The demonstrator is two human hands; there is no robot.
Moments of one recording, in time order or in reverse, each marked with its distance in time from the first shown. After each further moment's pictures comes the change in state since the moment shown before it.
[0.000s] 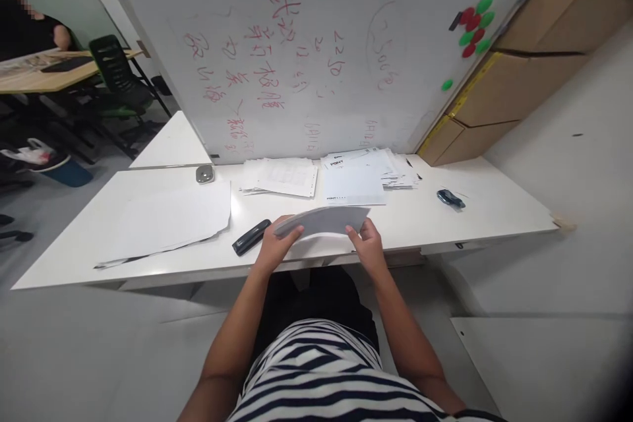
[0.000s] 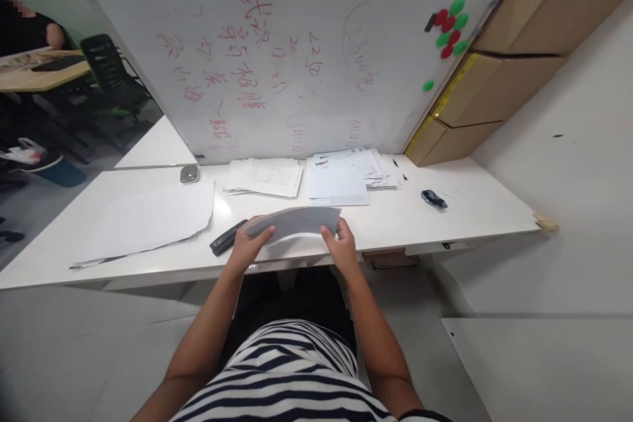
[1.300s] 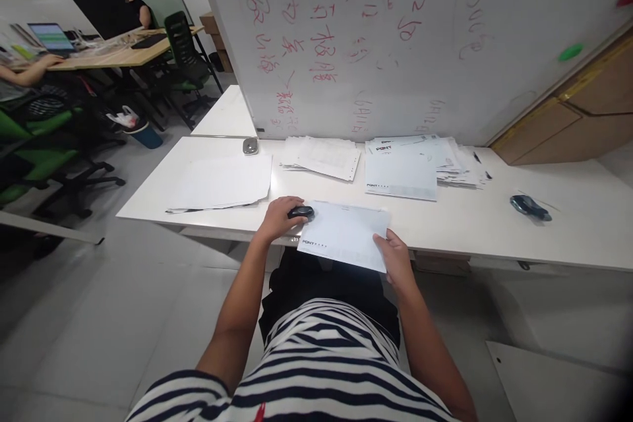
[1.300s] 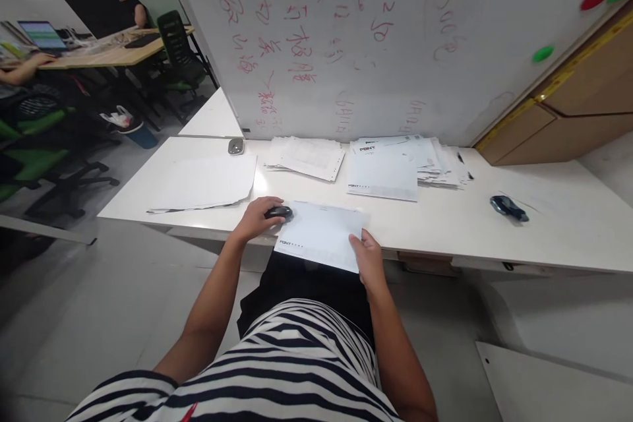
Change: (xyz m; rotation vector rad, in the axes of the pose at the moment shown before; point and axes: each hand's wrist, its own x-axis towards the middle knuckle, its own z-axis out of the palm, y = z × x) left_hand 0.003 -0.046 -0.084 0.806 -0.193 0.209; right_hand -0.040 0.031 0.017 0.242 -0.032 0.498
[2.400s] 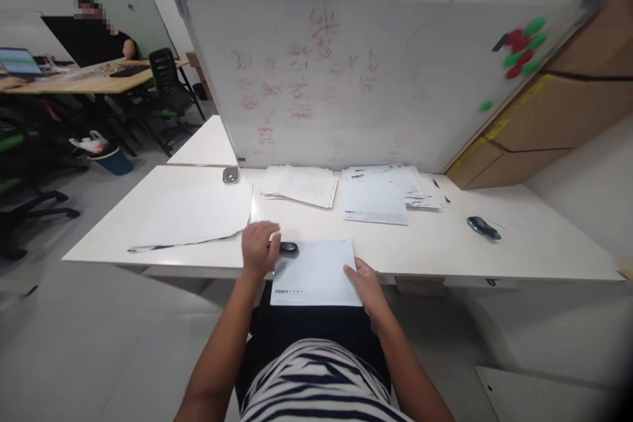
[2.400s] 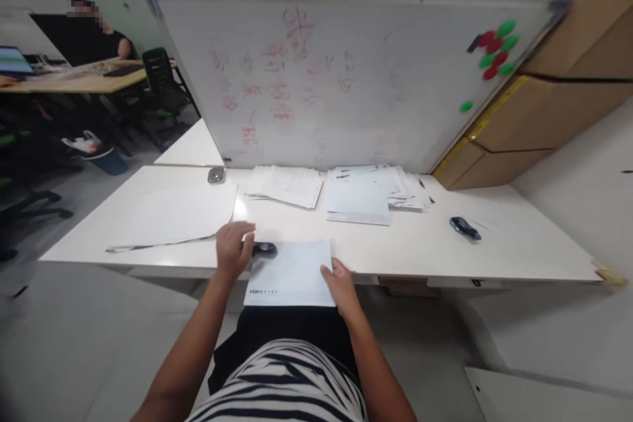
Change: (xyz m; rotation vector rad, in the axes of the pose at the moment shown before) left_hand -0.001 0.017 0.010 0.137 0.465 0.026; right_hand 0.007 0.010 0.005 -0.055 -0.234 -0.016
